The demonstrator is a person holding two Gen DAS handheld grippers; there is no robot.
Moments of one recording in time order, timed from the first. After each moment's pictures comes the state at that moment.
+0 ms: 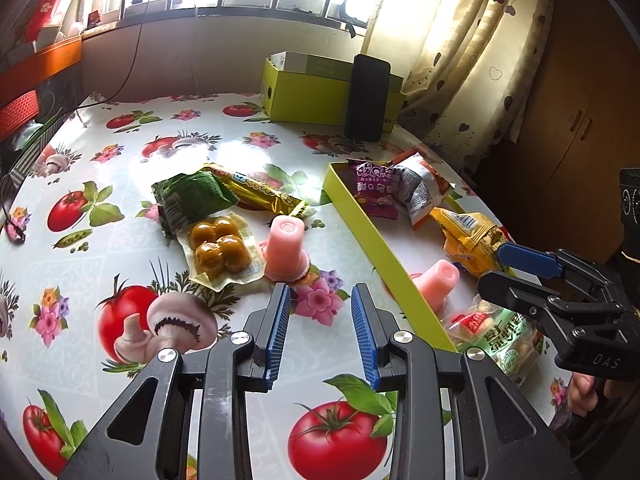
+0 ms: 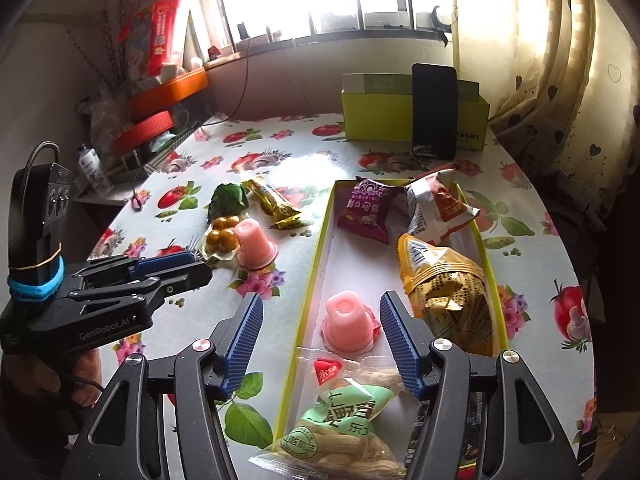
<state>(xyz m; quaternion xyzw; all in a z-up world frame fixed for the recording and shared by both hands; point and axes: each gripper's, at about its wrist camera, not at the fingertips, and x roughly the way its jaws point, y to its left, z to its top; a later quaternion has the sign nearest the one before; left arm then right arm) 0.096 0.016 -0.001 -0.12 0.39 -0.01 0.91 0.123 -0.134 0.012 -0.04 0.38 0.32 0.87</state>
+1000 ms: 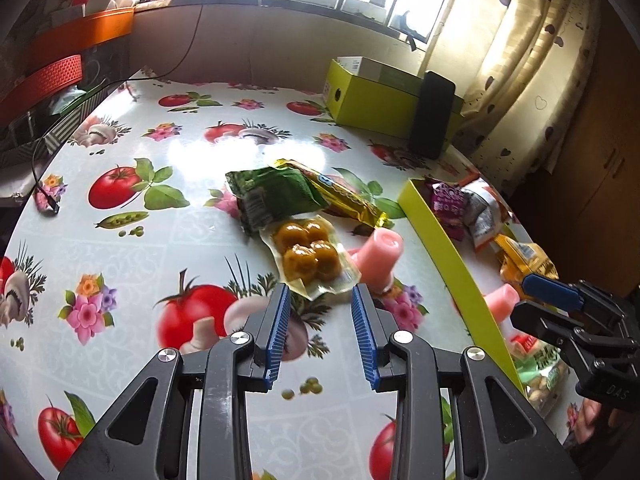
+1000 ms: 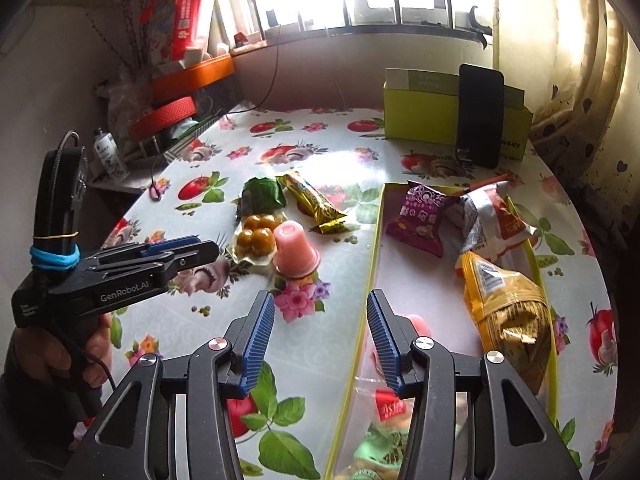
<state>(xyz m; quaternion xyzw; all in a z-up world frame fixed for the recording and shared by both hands) 0.095 0.076 -0.016 -0.17 0.39 0.05 0.90 0.126 -0.088 0.007 -0.06 0.38 0.35 0.85</state>
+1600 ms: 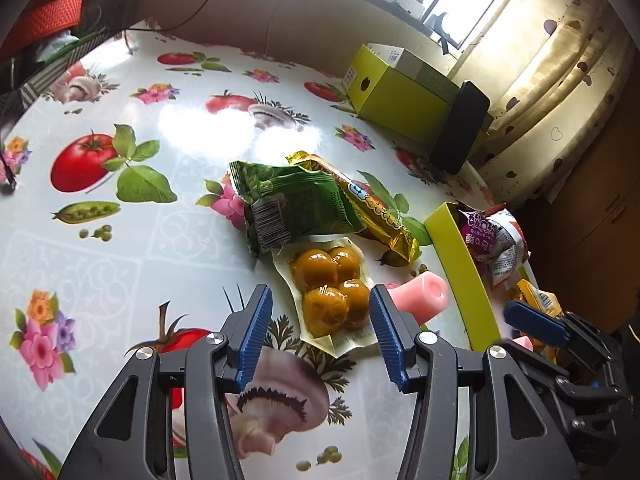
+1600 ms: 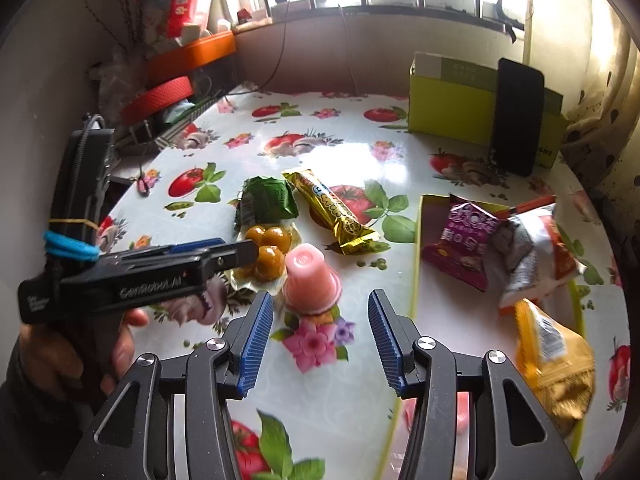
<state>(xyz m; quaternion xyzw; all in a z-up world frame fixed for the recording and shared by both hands) 0.140 0.114 -0.046 -0.25 0.41 0.03 0.88 0.161 -0.029 -0.008 -0.09 0.41 0.35 0.84</state>
